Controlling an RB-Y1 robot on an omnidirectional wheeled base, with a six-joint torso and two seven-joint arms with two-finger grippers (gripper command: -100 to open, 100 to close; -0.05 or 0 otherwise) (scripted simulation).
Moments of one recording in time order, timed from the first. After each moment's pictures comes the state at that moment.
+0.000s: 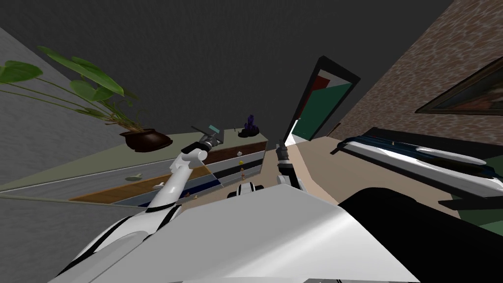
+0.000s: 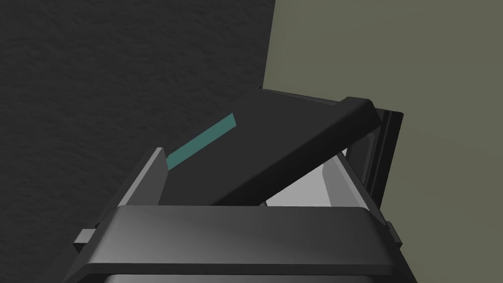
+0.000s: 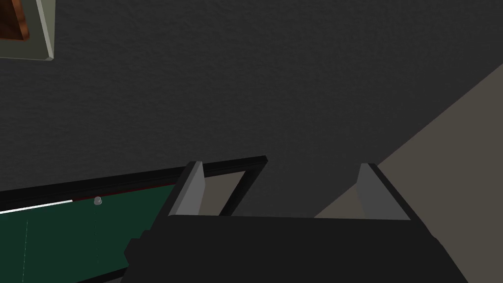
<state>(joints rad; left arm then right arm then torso) -0.36 0.48 0.00 -1.63 0.54 0.46 0.12 0.51 0.01 -0.06 -2.20 0.06 -0.38 0.11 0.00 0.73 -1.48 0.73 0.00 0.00</state>
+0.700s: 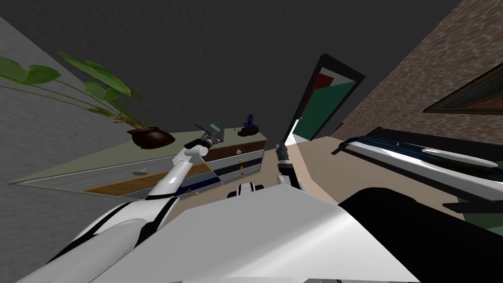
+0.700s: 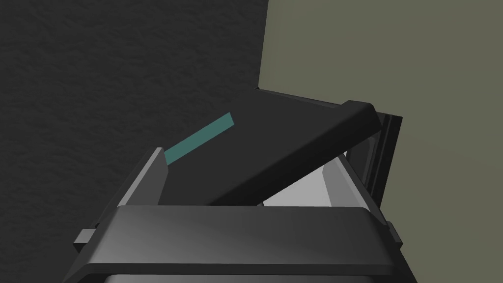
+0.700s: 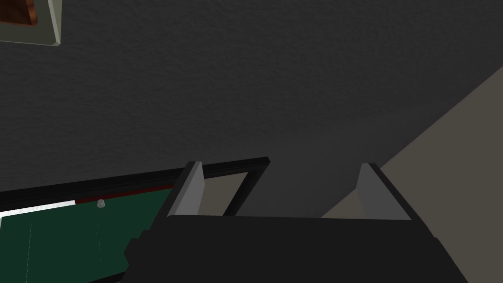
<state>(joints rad) -0.48 0.56 -0.09 -1.45 0.62 0.38 0.13 0.51 0.01 -0.06 -2.20 0.06 -0.38 0.11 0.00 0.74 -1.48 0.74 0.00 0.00</state>
